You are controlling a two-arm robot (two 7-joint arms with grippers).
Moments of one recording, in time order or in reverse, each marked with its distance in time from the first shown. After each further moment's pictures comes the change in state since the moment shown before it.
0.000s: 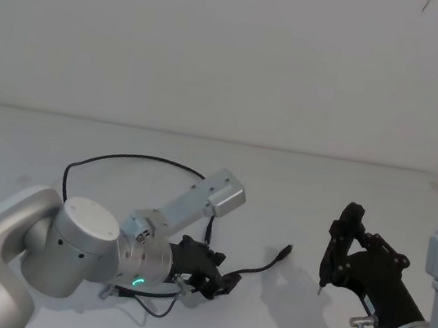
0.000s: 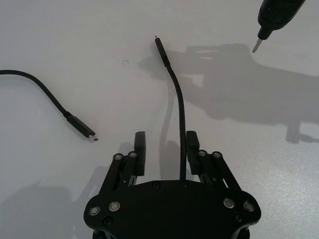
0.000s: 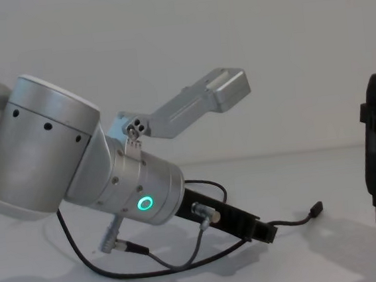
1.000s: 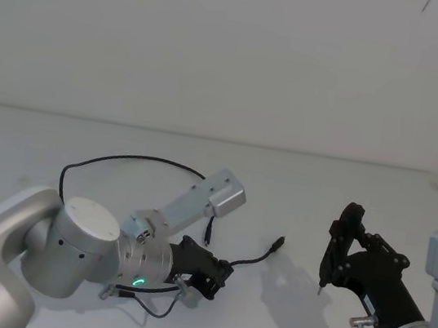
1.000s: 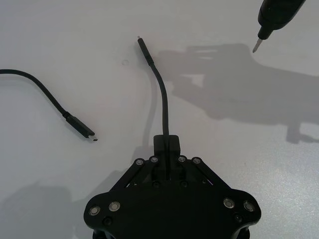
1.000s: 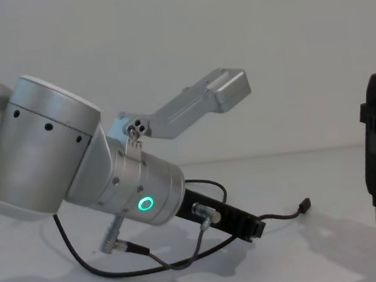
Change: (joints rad) left arm 0.000 -0.001 0.000 0.002 0.000 0.000 0.000; right arm 0.000 0.000 0.000 0.000 0.000 0.000 0.000
